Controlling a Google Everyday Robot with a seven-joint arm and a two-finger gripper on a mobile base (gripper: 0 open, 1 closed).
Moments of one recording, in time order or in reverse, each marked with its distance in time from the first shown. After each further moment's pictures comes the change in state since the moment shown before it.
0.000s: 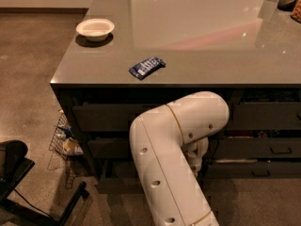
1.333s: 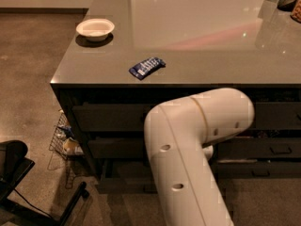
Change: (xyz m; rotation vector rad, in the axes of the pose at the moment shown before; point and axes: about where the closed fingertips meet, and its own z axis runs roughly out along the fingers) arm -0.026 0.026 -0.020 0.072 -0.146 -0.007
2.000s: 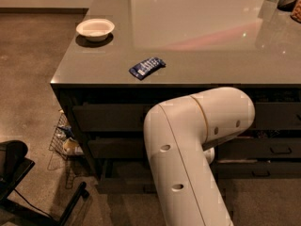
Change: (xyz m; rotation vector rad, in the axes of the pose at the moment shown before) arm 0.007 0.019 -0.004 0.002 0.000 0.001
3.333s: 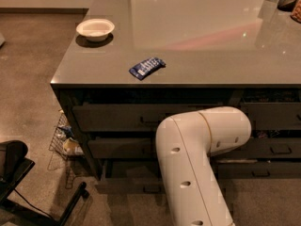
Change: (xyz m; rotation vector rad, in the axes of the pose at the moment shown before) arm -0.017 0.019 0.075 -0.125 -0.069 -0.025
